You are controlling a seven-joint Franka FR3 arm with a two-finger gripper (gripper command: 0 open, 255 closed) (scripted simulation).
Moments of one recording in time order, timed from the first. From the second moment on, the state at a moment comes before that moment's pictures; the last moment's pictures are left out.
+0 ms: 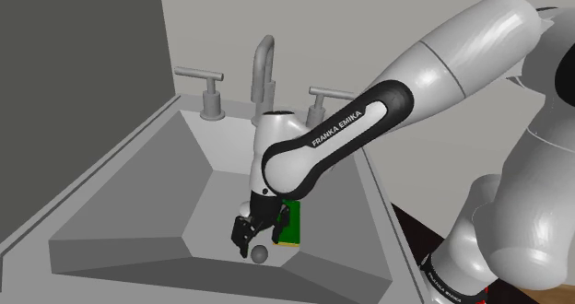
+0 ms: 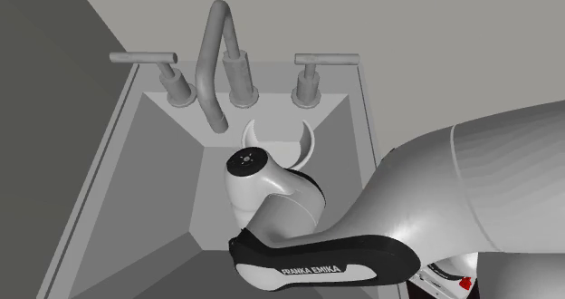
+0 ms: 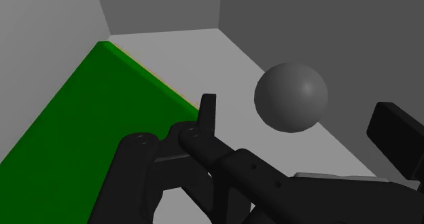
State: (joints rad) arm 0.32 0.11 0.32 -2.39 0.45 2.39 0.39
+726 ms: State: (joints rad) arm 0.32 0.14 0.32 -2.39 0.46 2.43 0.38
